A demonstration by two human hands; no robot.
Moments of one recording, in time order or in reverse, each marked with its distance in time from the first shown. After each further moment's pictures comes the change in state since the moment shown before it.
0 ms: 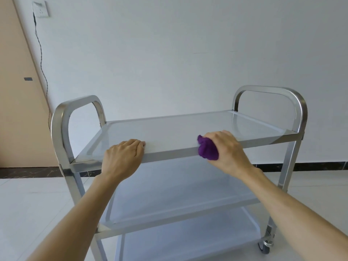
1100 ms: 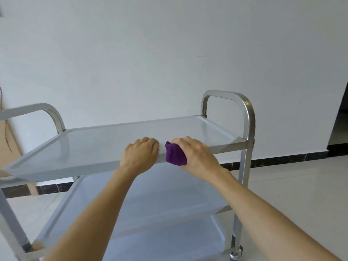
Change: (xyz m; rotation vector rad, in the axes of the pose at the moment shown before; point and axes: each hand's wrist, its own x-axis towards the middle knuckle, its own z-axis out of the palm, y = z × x) left_hand 0.039 0.117 0.028 -0.225 -0.165 0.133; right_hand 0.000 -0.005 -0.015 0.013 -0.150 0.052
